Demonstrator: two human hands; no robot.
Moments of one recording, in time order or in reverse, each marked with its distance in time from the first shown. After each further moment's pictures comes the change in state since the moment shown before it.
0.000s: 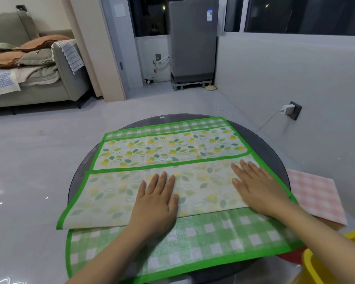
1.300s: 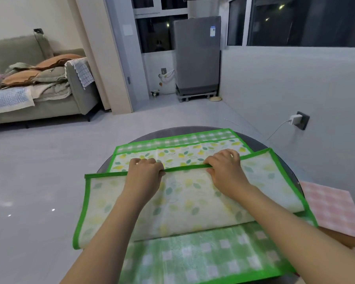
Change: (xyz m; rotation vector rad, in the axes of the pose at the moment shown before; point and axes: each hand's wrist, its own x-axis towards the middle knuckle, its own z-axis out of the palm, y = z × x) left_hand 0.059 -0.049 -0.066 0.124 0.446 0.082; right_hand 0.064 -0.086 -0.024 0.097 0.504 -0.278
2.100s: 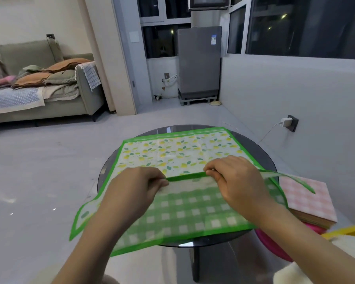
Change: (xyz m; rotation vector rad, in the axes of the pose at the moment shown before) left_hand -0.121 0.061 -0.141 -0.325 -0.062 -0.132; right_hand -0.110 -0.061 -0.114 0.141 0.343 -0.236
